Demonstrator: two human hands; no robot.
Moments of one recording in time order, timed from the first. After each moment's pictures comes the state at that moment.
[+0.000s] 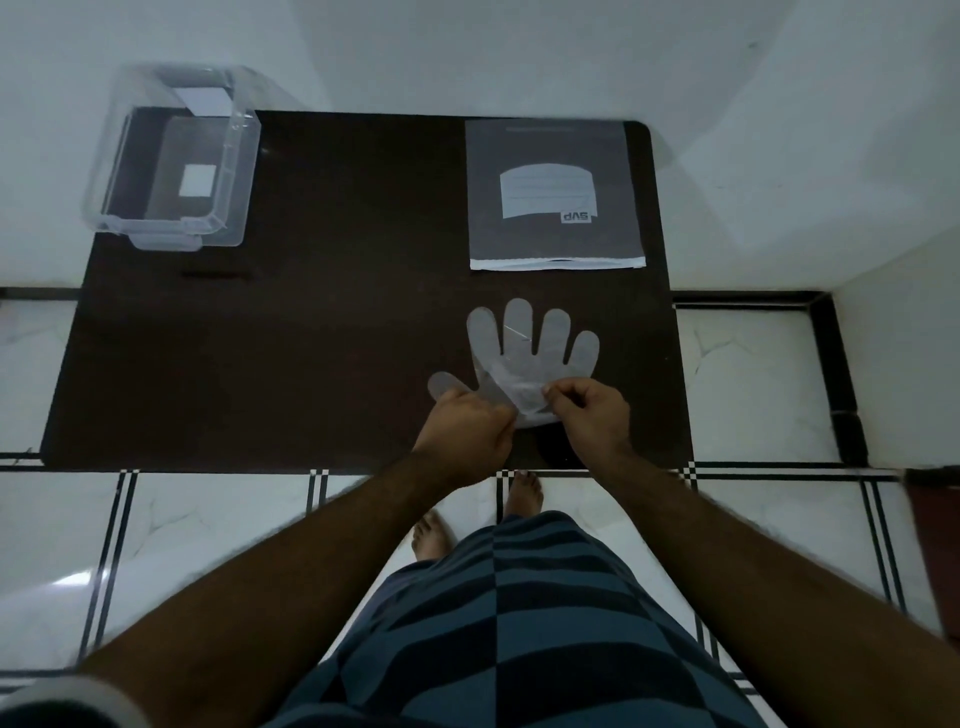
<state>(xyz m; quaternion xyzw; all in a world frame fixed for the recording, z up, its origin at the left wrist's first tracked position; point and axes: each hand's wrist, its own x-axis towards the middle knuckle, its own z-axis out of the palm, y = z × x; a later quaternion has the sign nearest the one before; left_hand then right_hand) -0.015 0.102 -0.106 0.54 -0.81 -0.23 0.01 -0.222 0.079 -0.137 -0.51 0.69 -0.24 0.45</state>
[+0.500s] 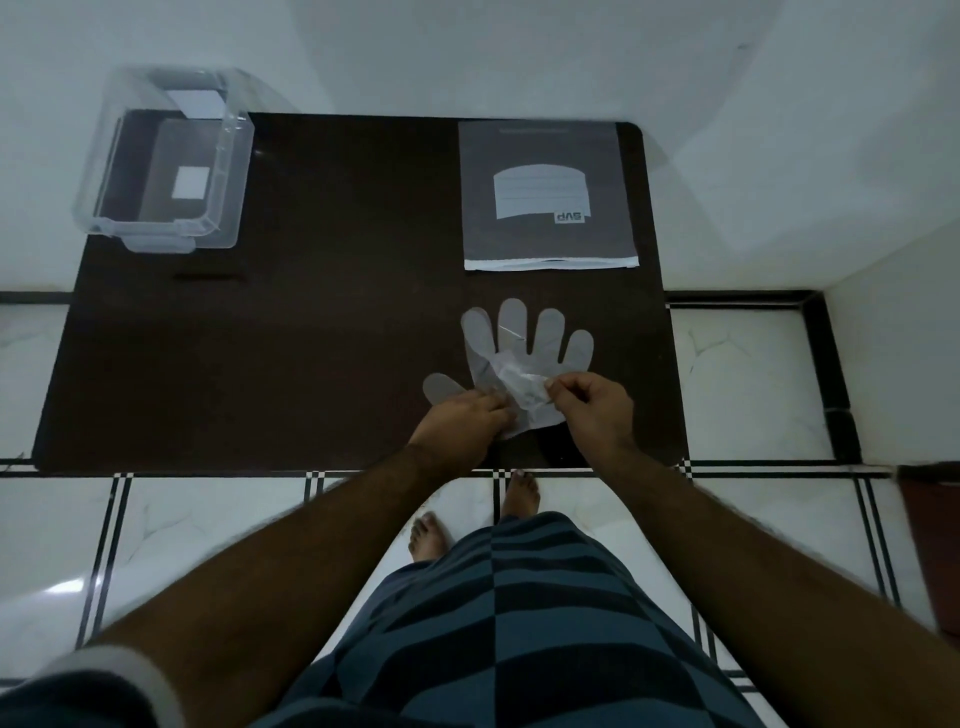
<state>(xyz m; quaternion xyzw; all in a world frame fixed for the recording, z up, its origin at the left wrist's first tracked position) -0.012 0.095 -0.125 0.48 -0.84 -0.25 -0.01 -0.227 0.075 -0.128 -0.50 0.70 -0.25 0.44</state>
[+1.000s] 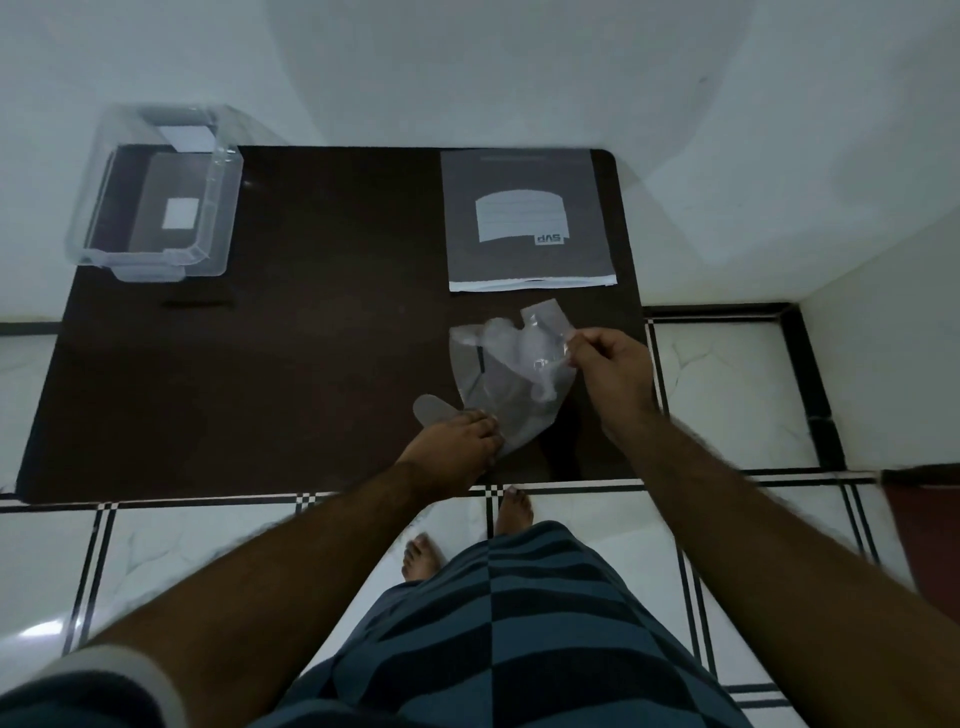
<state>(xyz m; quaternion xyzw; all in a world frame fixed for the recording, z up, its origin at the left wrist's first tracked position) -0.009 0.092 -0.143 0.43 -0.87 -0.21 -0.10 -0.242 0.023 -0.078 -0.44 0.71 -0.36 0.41</state>
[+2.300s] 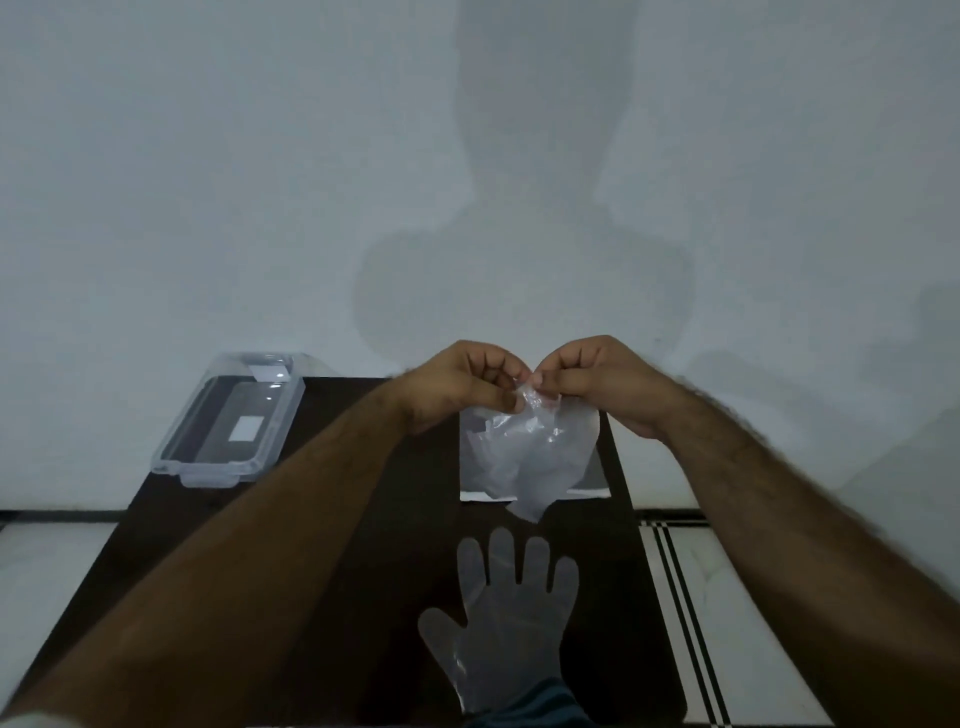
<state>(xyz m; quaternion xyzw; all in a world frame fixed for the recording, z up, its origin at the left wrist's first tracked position) 0.027 -0.123 0.137 0.35 -0.63 -0.61 0.32 -0.216 -0.118 0.178 -0.66 0.44 -0.27 0.55</state>
